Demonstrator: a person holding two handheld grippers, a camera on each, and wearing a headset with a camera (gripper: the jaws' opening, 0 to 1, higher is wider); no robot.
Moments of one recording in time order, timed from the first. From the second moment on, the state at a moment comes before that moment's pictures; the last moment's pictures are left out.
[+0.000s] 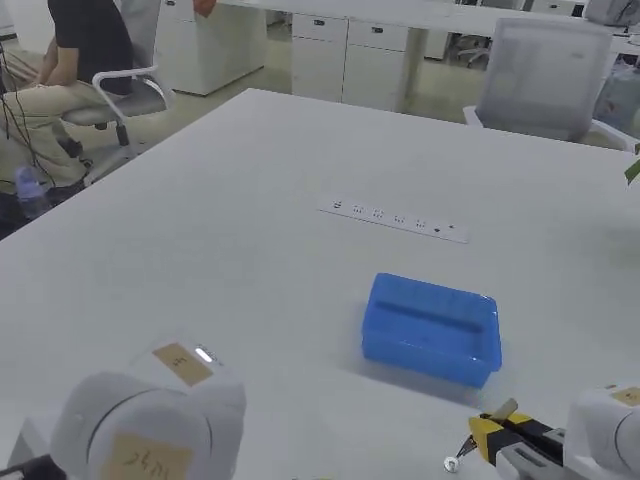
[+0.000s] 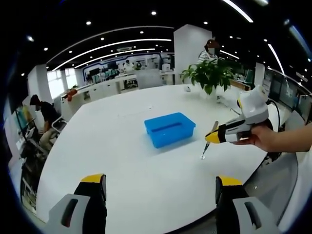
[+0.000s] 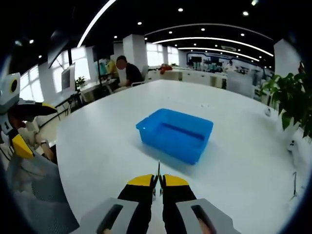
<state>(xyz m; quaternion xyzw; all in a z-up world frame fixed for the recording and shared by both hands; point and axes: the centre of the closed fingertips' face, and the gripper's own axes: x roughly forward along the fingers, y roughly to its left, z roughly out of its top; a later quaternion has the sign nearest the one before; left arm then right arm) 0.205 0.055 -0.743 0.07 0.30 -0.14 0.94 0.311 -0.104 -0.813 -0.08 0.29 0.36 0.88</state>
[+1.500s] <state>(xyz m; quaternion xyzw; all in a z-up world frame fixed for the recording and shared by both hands) 0.201 0.060 -0.754 0.08 0.32 -0.14 0.93 0.303 -0.102 -0.823 -0.17 0.30 0.39 0.86</state>
